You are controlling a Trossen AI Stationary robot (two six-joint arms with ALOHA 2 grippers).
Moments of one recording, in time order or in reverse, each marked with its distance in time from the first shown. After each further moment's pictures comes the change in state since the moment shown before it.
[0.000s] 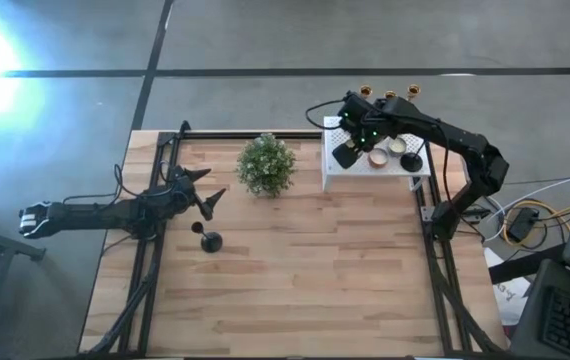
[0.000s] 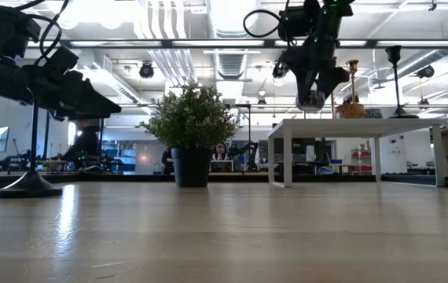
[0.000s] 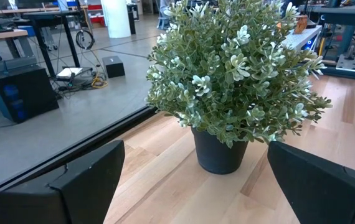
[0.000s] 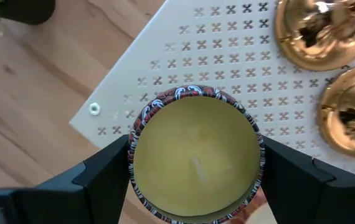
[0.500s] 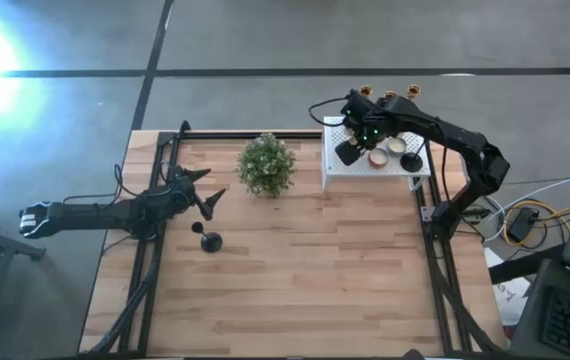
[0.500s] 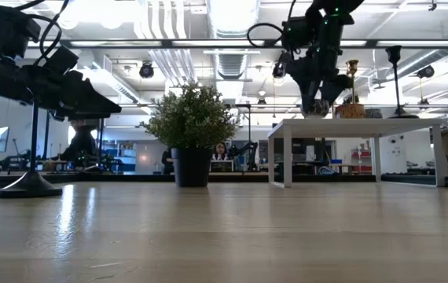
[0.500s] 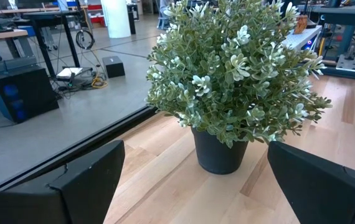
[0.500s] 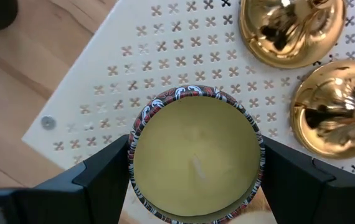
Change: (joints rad) left arm 0.000 0.000 0.000 0.000 0.000 0.000; right arm -0.053 0.001 -0.049 0.034 0.024 -0.011
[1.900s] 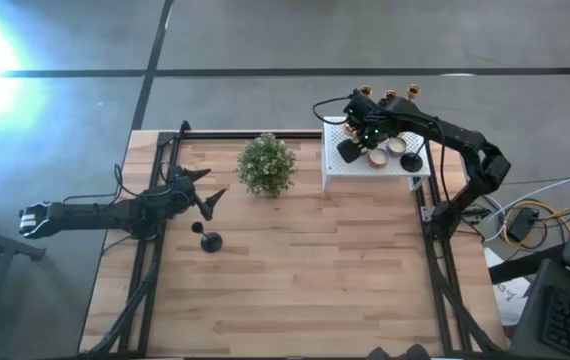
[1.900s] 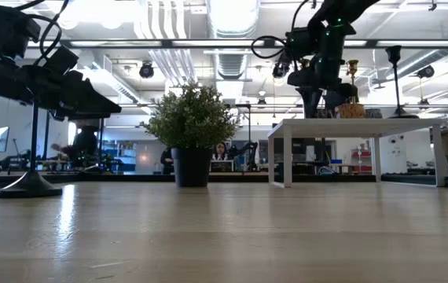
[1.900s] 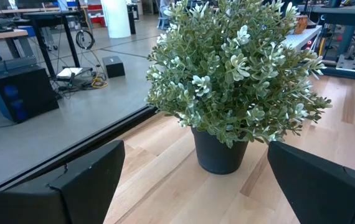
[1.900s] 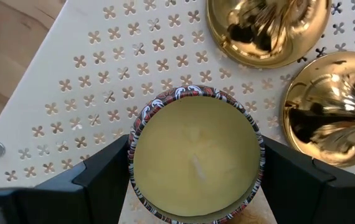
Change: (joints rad) left arm 0.000 0.000 0.000 0.000 0.000 0.000; right arm -0.053 0.000 -0.073 0.073 0.011 0.016
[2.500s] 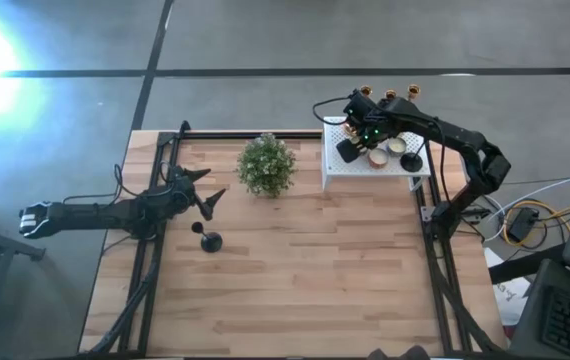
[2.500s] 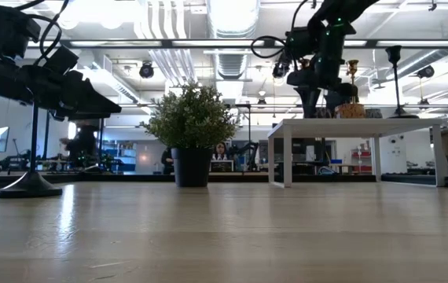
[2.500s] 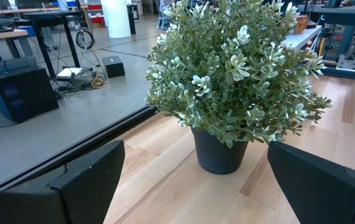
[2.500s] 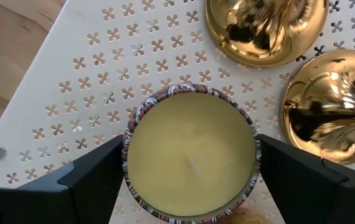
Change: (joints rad) left arm 0.000 0.000 0.000 0.000 0.000 0.000; right arm 0.004 -0.001 0.000 0.000 0.005 0.018
